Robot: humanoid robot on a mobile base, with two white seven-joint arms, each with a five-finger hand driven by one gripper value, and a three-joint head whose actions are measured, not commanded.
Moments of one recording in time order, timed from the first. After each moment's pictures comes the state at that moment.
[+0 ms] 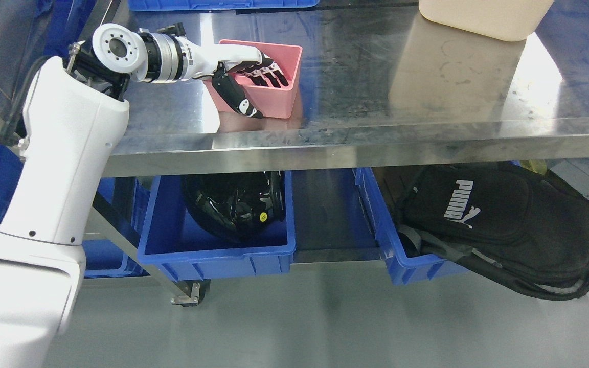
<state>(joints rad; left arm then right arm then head) -1.27 0.16 -0.44 -0.96 -0.41 0.02 -1.08 0.00 0.00 0.00 0.00 0.00 0.02 -0.04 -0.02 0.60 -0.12</state>
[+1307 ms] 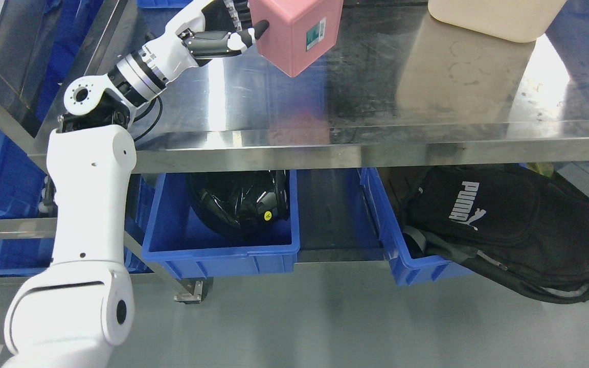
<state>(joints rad) -1.11 0.02 0.08 -0.84 0.30 -0.12 -1.05 0.00 0.00 0.00 0.00 0.00 0.02 -0.04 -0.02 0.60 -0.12</state>
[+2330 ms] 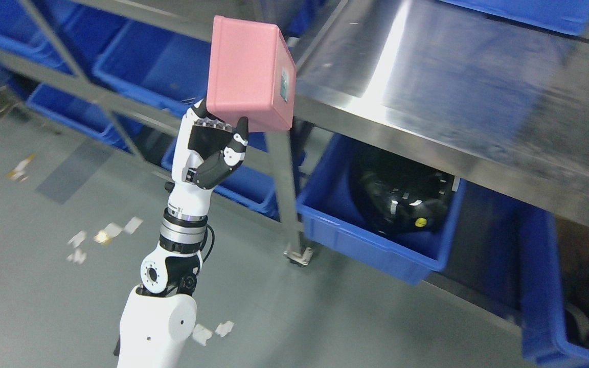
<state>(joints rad) -0.42 0.00 -0.25 -1.44 0.58 -0.58 -0.47 0.00 0.00 0.00 0.00 0.00 0.02 -0.04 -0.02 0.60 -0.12</state>
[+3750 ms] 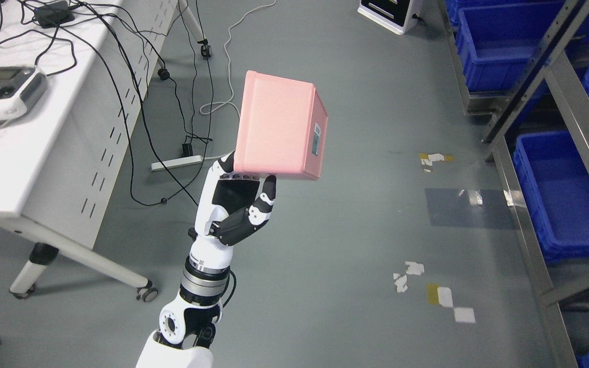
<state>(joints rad) -0.25 0.00 -0.34 -1.58 0.59 -0.62 -0.48 0.00 0.00 0.00 0.00 0.00 0.02 -0.04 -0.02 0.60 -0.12</state>
